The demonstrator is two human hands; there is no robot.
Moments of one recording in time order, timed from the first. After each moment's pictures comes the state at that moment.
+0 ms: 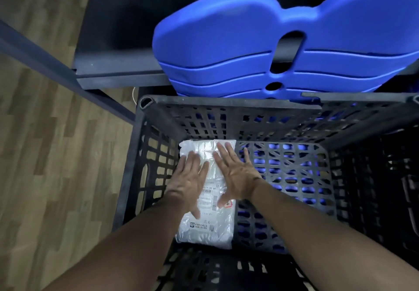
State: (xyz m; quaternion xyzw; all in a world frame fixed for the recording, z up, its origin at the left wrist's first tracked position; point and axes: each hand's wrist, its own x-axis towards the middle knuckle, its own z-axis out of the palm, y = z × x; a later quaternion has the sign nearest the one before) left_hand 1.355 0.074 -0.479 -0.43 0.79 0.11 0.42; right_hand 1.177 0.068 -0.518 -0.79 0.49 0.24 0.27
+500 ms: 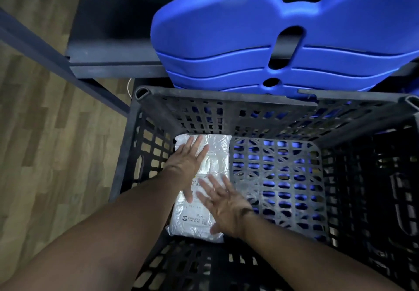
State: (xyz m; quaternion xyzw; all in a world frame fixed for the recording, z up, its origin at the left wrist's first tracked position) left_hand 1.348 0.036 -0.490 -0.42 0.79 0.15 0.42; right_hand 1.198 0.149 -0.507 -0.86 0.35 0.31 0.19
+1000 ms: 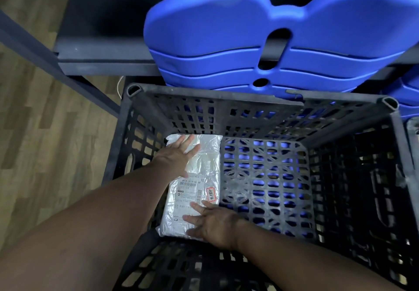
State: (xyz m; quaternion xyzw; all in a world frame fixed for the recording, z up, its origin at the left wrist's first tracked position) left_hand 1.355 0.018 -0.494 -0.43 0.79 0.21 0.39; right_hand 1.199 0.167 -0.493 -0.88 0.22 0.28 0.31
